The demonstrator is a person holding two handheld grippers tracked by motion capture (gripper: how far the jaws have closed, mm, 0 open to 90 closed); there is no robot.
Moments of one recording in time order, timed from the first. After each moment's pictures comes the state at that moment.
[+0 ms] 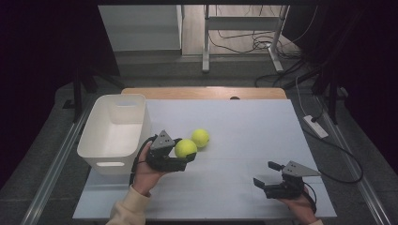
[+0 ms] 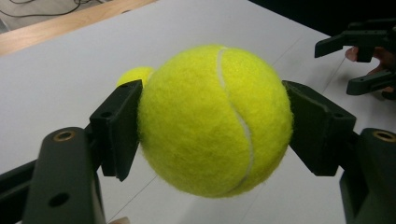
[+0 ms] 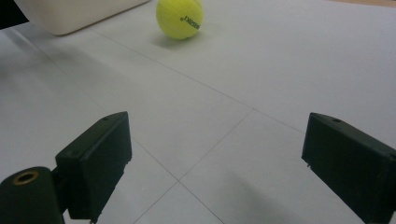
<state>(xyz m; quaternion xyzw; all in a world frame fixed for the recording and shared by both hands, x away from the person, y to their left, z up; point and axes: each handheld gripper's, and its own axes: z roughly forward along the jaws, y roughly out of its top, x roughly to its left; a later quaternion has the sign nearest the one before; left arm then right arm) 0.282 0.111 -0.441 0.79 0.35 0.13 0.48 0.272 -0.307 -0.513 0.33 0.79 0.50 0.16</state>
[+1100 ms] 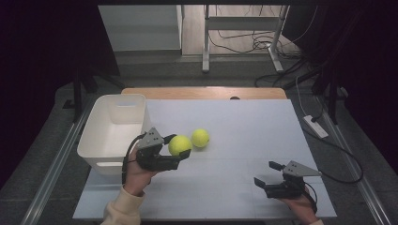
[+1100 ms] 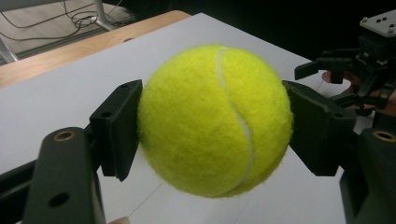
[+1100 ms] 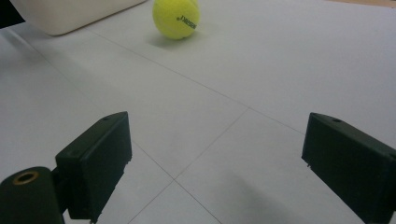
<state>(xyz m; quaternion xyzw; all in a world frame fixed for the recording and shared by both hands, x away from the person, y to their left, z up) 0.270 0.130 -0.419 0.77 0.34 0.14 0.52 0.273 -0.309 -0.514 0.33 0.79 0.50 0.16</state>
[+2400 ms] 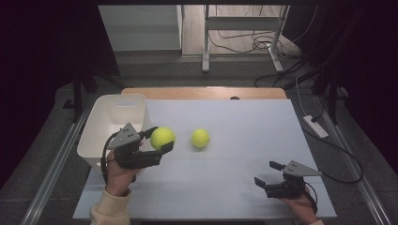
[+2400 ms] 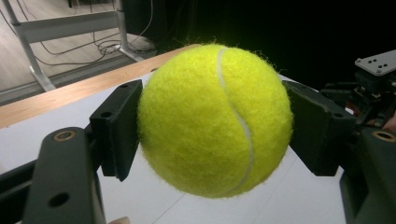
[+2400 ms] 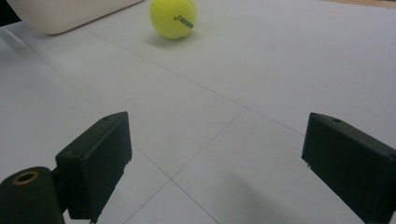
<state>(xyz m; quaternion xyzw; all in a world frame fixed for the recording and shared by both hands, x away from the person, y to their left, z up) 0.254 0.173 -0.394 0.73 0.36 0.18 0.55 0.273 -0.309 -0.513 0.33 0.79 0.50 0.16</state>
